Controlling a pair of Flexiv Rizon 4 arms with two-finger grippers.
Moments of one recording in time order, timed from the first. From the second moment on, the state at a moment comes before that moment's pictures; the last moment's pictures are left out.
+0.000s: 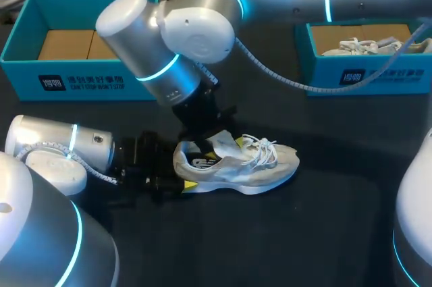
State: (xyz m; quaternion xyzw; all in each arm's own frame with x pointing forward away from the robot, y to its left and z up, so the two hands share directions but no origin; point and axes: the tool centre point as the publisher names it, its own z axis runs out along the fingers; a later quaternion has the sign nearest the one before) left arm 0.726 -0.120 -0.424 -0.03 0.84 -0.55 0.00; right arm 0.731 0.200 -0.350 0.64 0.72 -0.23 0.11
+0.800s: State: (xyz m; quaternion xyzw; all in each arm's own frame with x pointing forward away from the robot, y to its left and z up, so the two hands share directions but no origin) left arm 0.726 -0.120 -0.424 -0.03 0.84 -0.55 0.00; right arm 0.724 0.181 -0.337 0.70 0.67 -0.19 0.13
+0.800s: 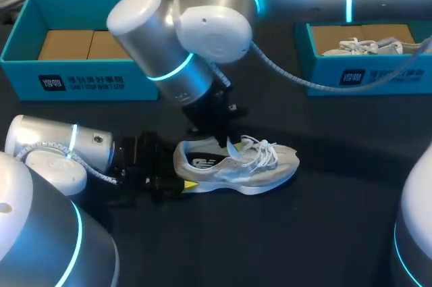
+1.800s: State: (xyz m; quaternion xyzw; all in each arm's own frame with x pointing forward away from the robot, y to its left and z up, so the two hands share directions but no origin) left arm 0.727 -0.120 -0.424 -0.03 0.84 -0.55 0.00; right arm 0.707 0.087 -0.334 0.76 0.62 -0.13 0.13
